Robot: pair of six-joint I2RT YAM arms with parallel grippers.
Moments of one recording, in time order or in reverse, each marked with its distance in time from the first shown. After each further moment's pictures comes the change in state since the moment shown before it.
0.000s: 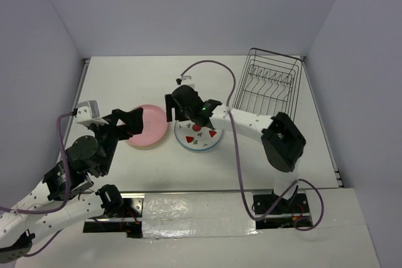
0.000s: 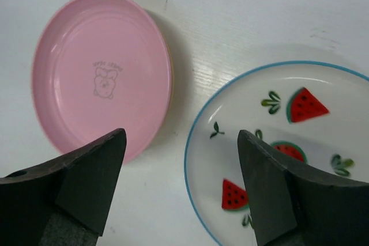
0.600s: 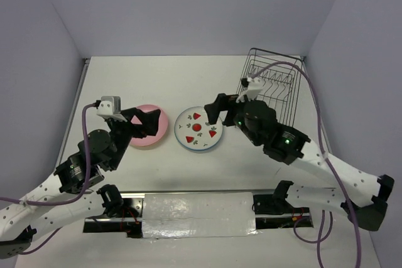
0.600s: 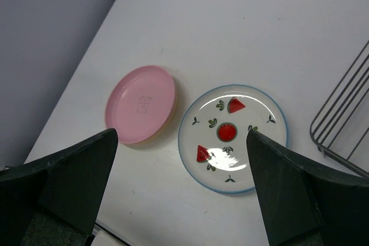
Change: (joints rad) left arm -0.006 0.110 0.000 0.097 0.166 0.110; right arm 0.048 -0.907 -0.390 -0.066 0.209 -0.076
